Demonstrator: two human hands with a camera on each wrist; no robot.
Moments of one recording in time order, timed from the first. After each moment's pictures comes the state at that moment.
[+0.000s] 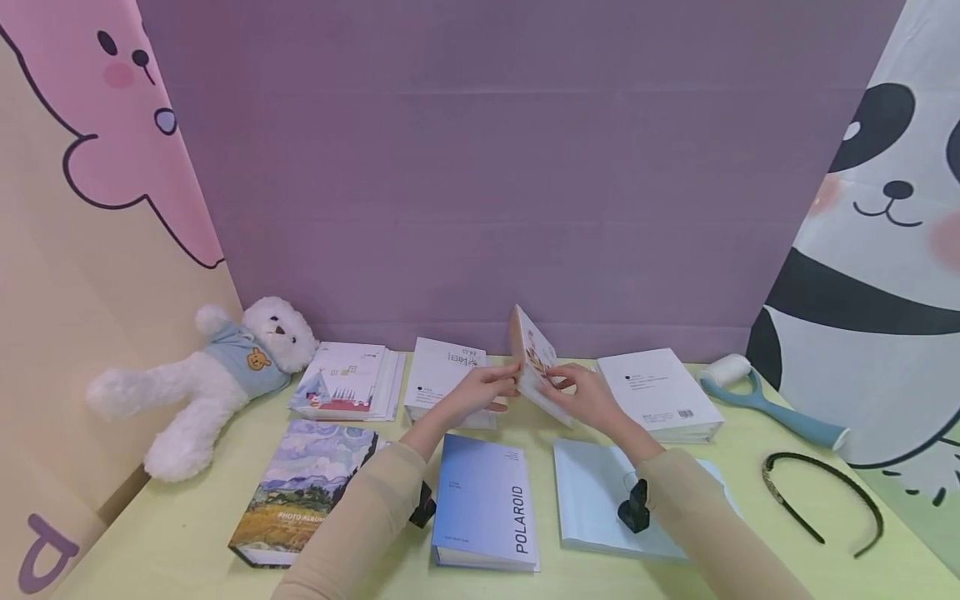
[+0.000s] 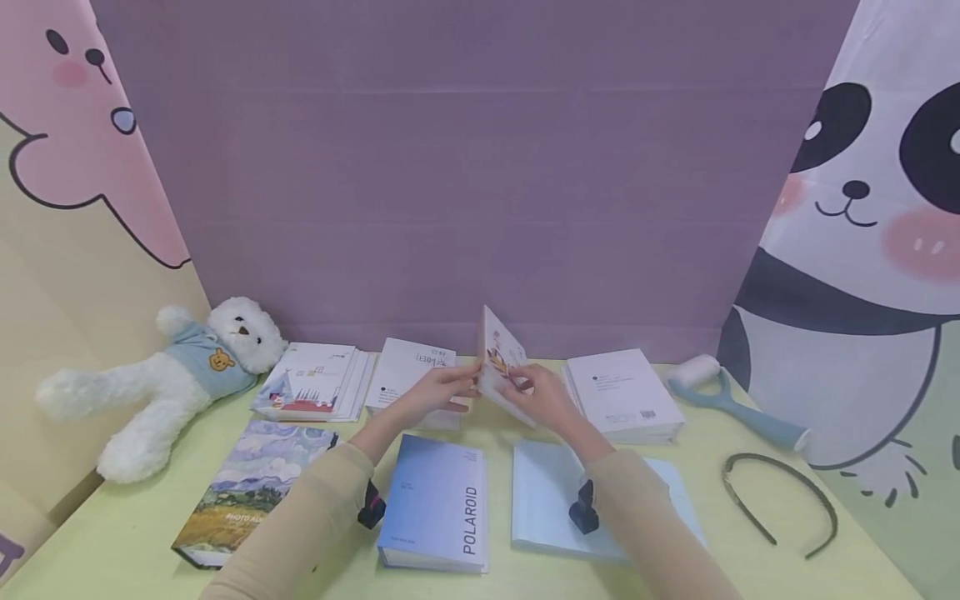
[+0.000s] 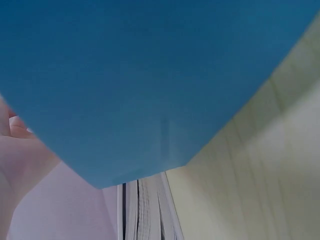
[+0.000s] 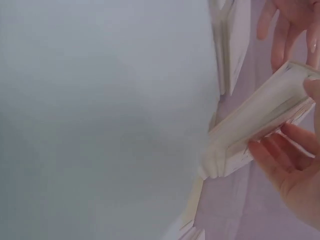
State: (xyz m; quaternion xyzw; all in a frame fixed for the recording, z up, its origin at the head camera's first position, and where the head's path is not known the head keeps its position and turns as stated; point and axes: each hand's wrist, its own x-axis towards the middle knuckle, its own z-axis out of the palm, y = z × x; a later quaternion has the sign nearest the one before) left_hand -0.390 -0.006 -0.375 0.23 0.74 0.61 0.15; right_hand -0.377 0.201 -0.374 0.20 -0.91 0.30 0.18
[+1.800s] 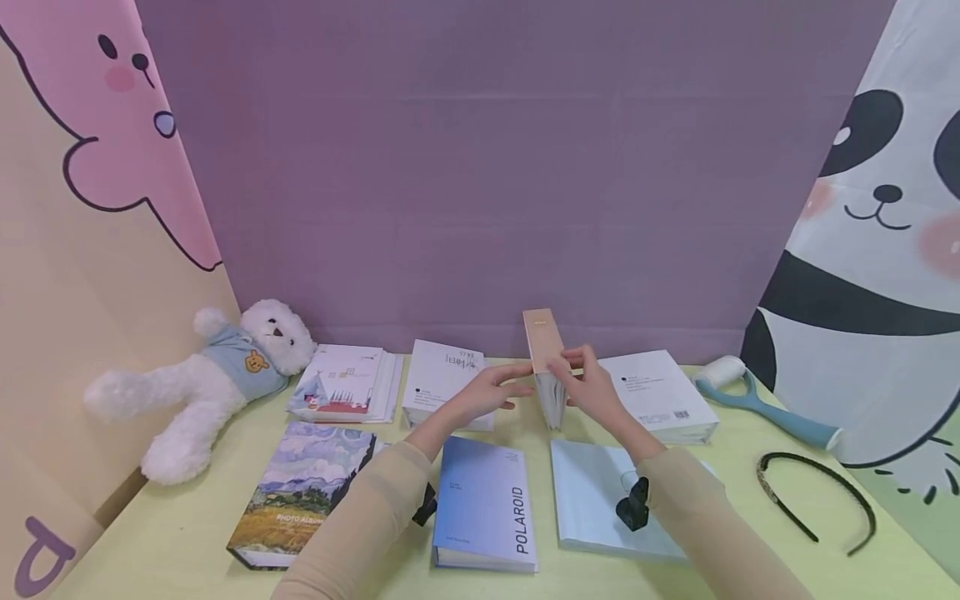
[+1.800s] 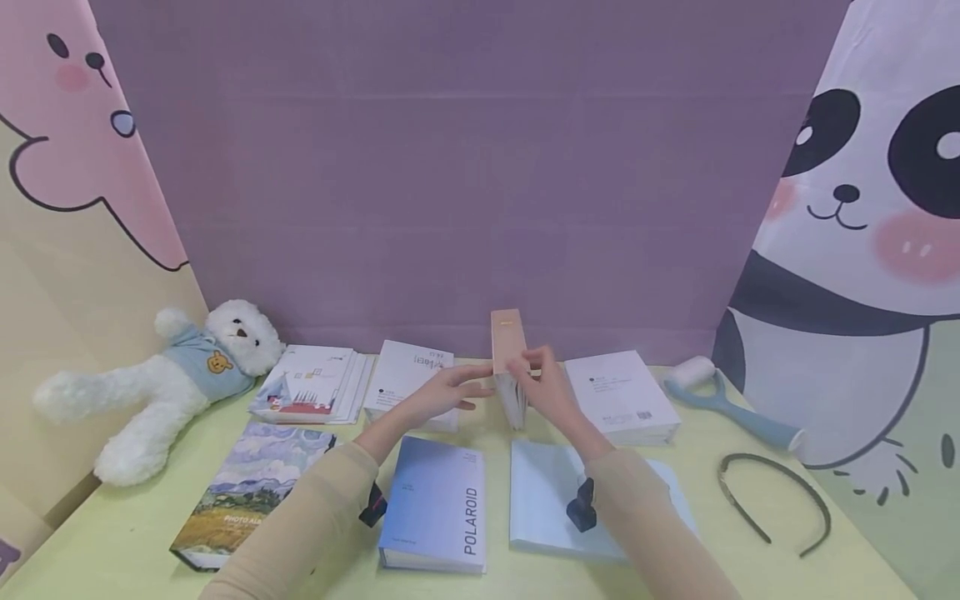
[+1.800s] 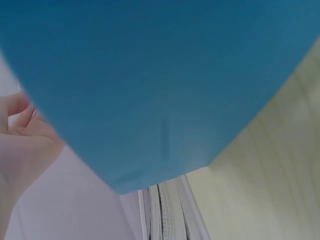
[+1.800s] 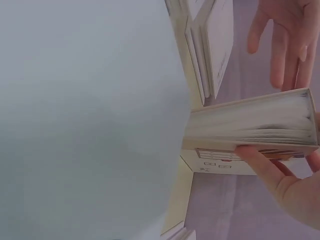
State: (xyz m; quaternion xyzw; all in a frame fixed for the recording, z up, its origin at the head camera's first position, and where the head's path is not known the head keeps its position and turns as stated) left_hand -0.383 0.007 -0.365 0.27 0.77 0.56 0.13; right_hand -0.369 0.203 -0.357 0.10 -0.87 0.47 0.10
